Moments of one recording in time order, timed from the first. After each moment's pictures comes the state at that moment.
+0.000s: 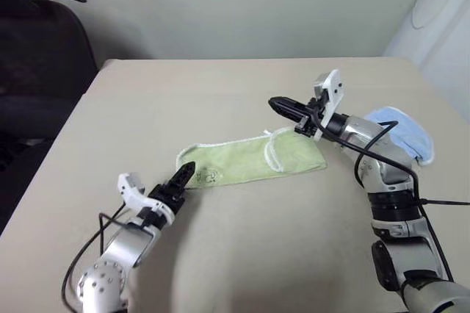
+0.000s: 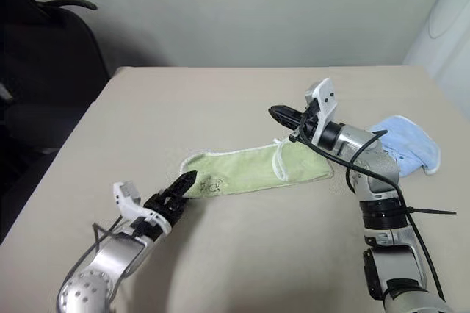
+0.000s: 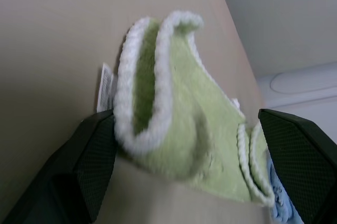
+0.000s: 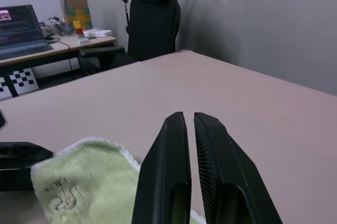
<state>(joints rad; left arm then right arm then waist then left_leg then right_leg) 0.05 0.23 0.34 -0.30 -1.42 0.68 0.18 -0.69 -0.36 0.00 0.02 0.44 0.49 0.78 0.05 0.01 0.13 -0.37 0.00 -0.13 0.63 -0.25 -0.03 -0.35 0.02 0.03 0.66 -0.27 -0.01</state>
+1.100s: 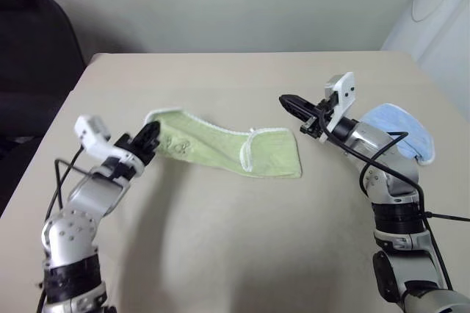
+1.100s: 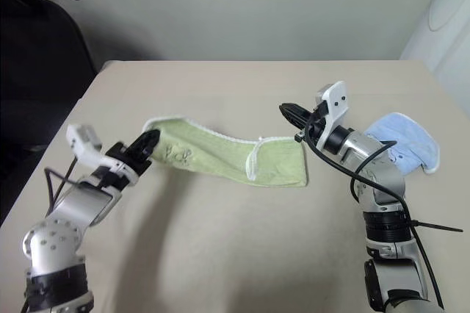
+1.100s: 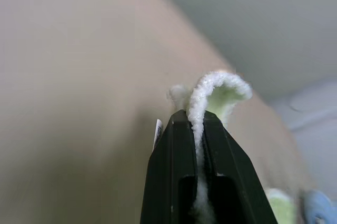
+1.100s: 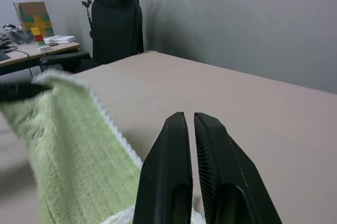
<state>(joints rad) -0.30 0.47 0.40 -0.27 -1.33 0.73 0.11 -0.61 -0.36 -0.04 -0.09 0.44 0.49 0.67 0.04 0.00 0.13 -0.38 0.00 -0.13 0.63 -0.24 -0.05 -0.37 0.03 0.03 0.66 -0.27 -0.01</state>
